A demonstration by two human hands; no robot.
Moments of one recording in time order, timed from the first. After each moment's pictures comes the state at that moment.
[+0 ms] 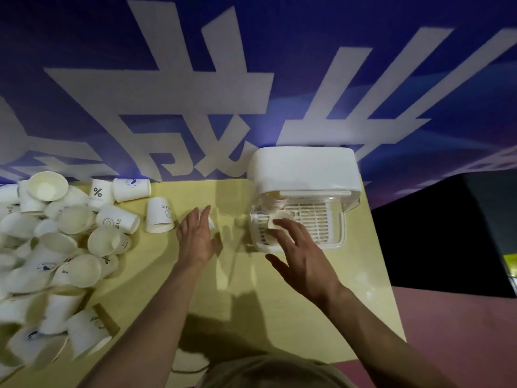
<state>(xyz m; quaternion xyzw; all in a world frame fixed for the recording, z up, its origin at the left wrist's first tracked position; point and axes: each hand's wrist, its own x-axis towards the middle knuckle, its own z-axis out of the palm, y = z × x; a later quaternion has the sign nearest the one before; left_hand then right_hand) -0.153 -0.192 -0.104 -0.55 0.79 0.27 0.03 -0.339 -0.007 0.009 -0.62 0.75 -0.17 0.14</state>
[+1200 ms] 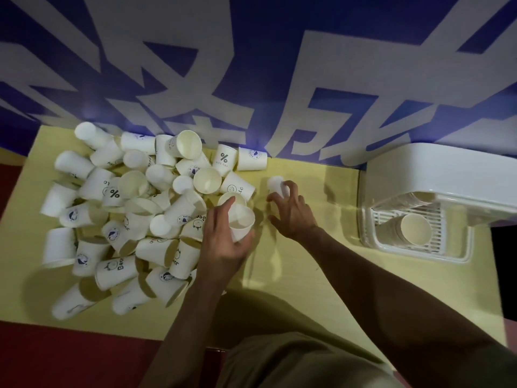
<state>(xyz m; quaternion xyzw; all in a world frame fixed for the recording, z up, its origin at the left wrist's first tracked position) 0.079 -0.223 -0.031 -0.56 0.69 0.40 -0.24 -0.135 -0.226 -0.101 -0.62 0.75 -0.02 0.24</state>
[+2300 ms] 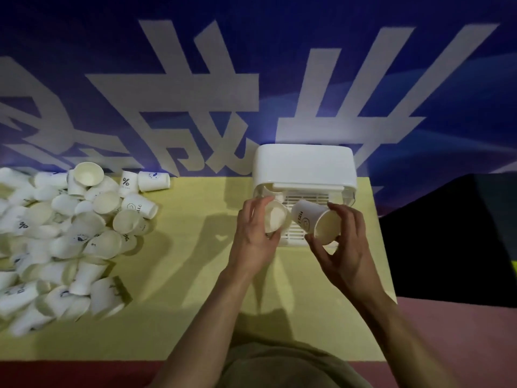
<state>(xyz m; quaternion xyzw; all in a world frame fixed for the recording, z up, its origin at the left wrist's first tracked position) -0.238 -0.071 0.019 -0.44 0.79 0.36 -0.23 -0.396 0.061 0.050 -0.49 0.76 -0.40 0.12</state>
